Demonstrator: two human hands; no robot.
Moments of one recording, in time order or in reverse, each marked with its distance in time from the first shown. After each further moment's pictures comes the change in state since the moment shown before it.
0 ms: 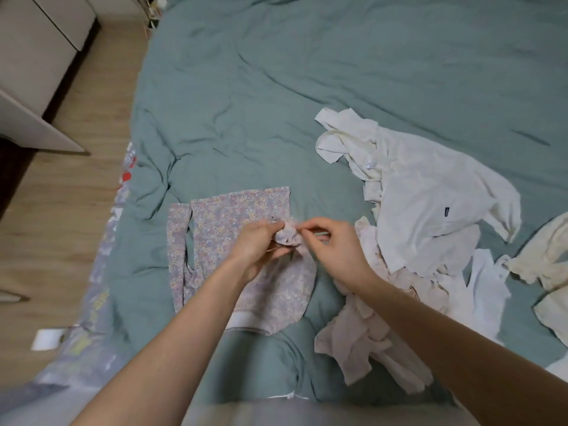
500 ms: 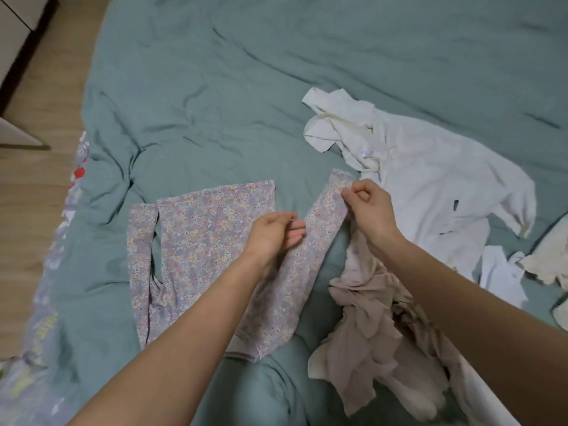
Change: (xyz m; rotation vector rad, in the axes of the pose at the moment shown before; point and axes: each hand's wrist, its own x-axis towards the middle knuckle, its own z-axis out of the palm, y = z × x) left_hand 0.083 -0.029 0.037 -0.019 -0.006 0.033; right_hand 0.083 0.082 -0.044 0.188 0.335 0.259
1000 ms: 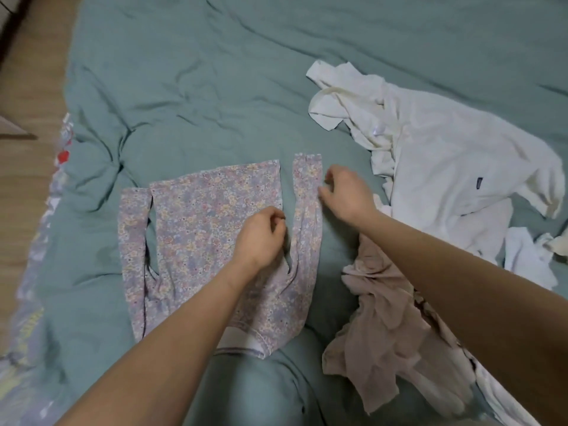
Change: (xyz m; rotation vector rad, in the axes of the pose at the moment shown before) left_hand 0.037 -0.047 -0.051 0.959 0.083 0.490; right_hand 0.032 0.040 0.052 -0.931 -0.188 -0.229
